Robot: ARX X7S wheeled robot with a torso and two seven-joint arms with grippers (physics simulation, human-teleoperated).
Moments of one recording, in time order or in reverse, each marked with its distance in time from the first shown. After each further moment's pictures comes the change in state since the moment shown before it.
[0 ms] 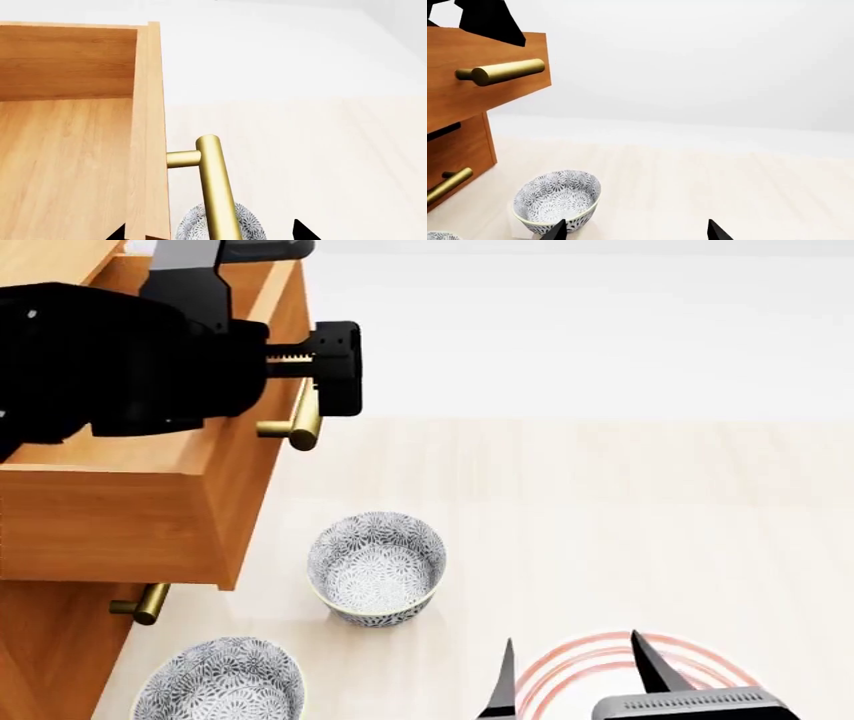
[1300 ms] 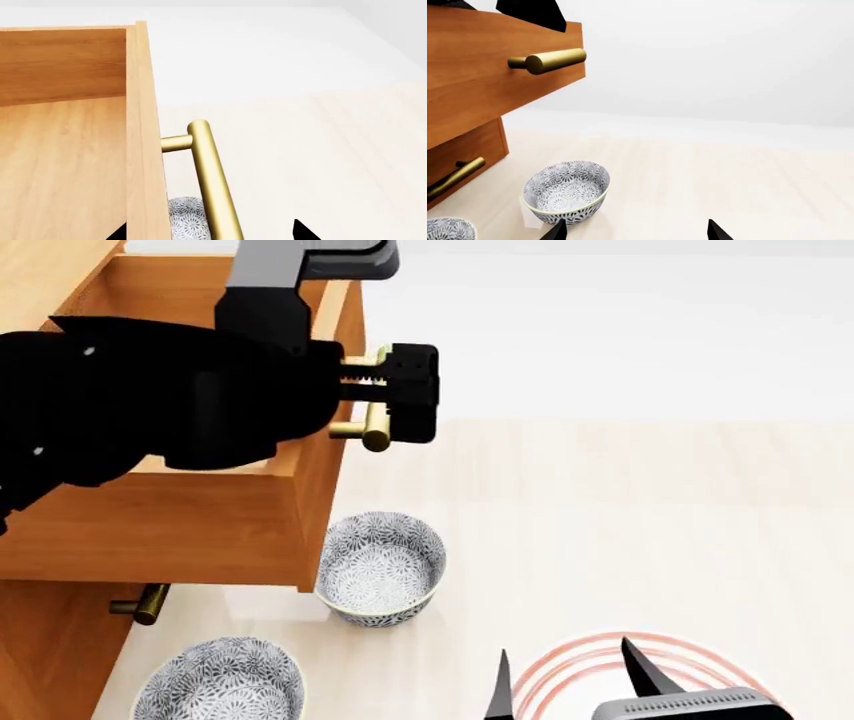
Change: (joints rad) left arm 0.013 -0.021 -0.011 0.288 -0.073 0.104 -0.207; right arm 0.002 0.016 -0.012 0.063 0.022 -0.049 -0.058
